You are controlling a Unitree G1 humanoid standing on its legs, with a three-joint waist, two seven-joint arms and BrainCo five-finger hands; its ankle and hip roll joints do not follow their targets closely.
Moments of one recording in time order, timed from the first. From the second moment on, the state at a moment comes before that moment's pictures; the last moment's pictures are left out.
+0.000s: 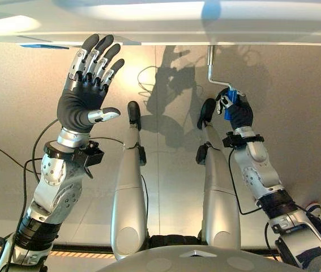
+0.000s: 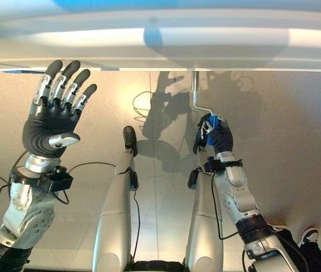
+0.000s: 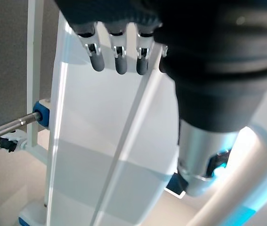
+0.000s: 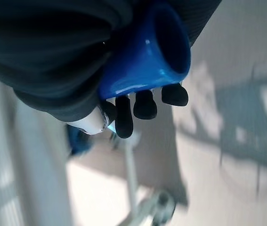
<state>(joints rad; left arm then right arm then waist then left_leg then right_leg) -0.09 0.66 -0.15 -0.47 -0.77 -0.40 -0.08 -0.40 -0.41 0.19 0.43 0.52 -0.39 -0.19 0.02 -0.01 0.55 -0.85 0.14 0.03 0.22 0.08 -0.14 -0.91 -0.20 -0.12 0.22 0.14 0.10</state>
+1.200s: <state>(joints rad) -0.36 0.68 -0.29 -0.35 -0.72 -0.38 0.04 -0.90 -0.33 0.42 0.98 0.50 -0.06 -0.24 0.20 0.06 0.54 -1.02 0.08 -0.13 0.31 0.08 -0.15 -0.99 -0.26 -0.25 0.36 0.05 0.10</state>
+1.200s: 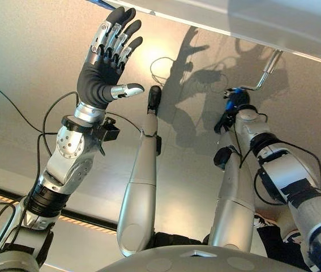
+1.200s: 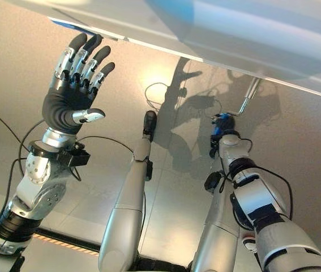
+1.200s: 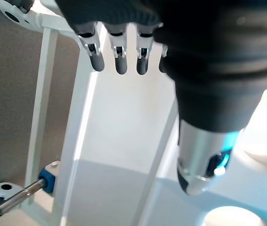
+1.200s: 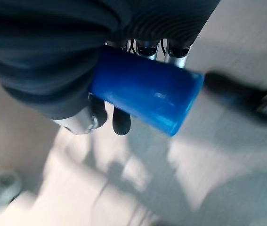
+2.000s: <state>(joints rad) -0.38 0.94 -0.53 -0.11 -0.56 -0.37 -0.08 -0.54 -0.39 0.48 0.20 0.92 -0.23 -0.03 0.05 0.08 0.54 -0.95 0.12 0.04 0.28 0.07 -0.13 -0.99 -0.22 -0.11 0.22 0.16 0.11</state>
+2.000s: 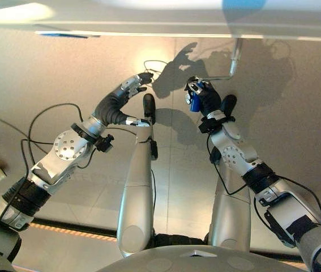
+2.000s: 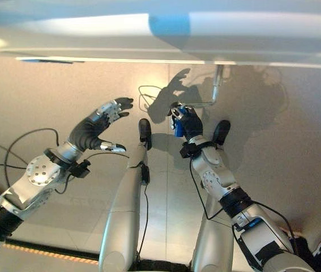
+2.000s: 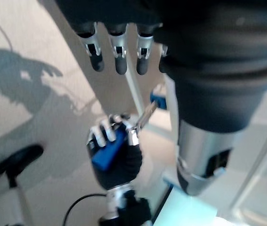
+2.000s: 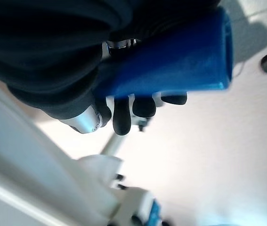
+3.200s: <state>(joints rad) -0.41 0.92 -0.55 -0.13 -0.63 -0.34 -0.12 -0.80 -0.48 0.33 1.07 0.73 -0.28 -0.05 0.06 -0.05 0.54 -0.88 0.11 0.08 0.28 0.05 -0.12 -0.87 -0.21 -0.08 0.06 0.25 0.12</state>
